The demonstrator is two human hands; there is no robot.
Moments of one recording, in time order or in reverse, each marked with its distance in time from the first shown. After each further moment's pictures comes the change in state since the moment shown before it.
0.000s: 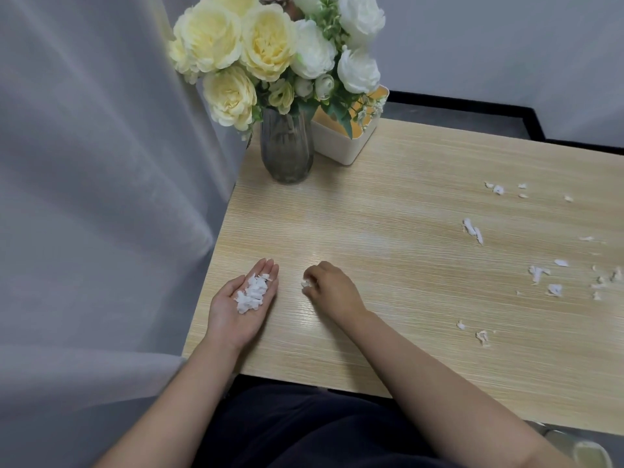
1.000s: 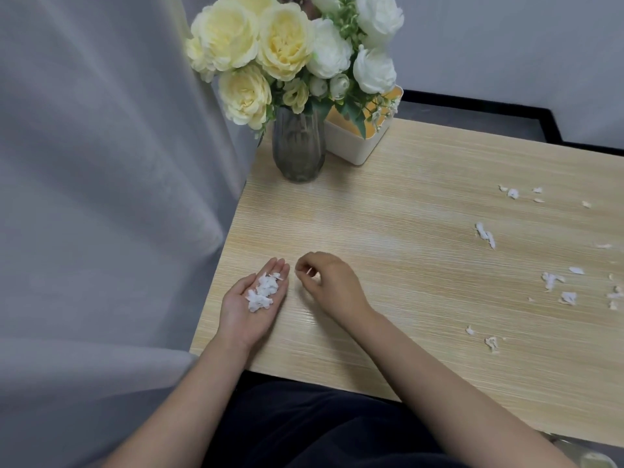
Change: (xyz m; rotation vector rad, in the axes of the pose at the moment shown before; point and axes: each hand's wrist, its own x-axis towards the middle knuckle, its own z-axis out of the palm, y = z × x) left_hand -0.001 -0.008 0.005 0.000 0.033 -0.001; right_hand -0.011 -0.040 -0.029 0.195 0.178 -0.211
